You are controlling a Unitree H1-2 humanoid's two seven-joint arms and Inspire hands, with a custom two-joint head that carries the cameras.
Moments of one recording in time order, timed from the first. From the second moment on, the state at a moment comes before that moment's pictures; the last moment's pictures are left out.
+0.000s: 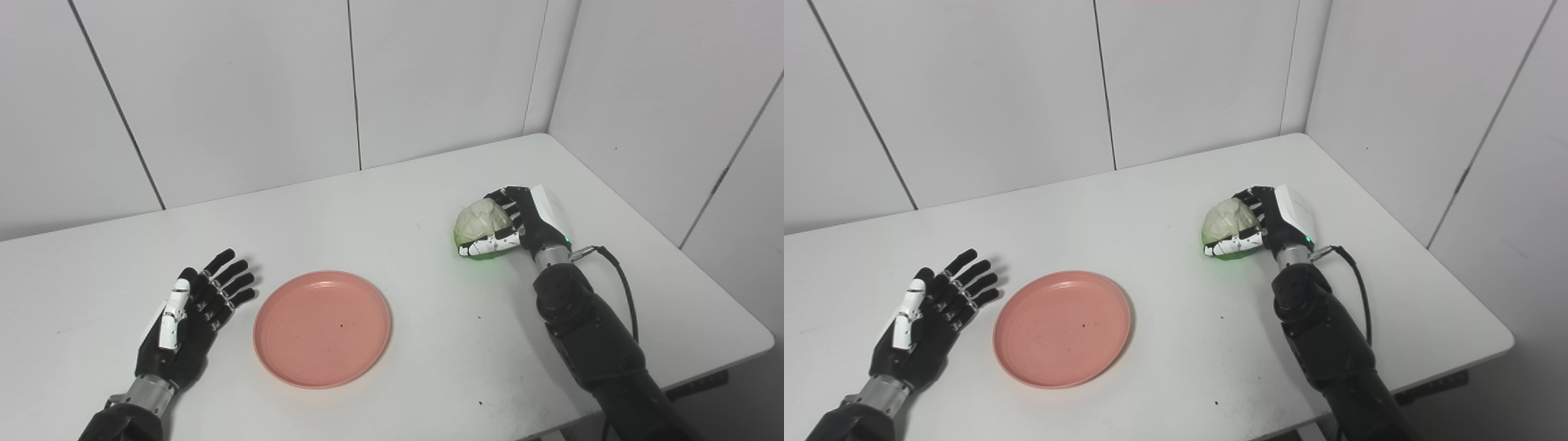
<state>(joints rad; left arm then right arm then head) -0.36 0.15 0.03 0.42 -0.37 0.06 -0.48 -0.41 -0.37 0.00 0.33 -0.39 0.20 -0.20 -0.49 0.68</state>
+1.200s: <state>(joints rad) -0.35 0.13 0.00 0.38 -0.36 0.07 -0.41 -0.39 -0.31 0.00 -0.07 -0.40 0.30 -0.11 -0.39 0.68</state>
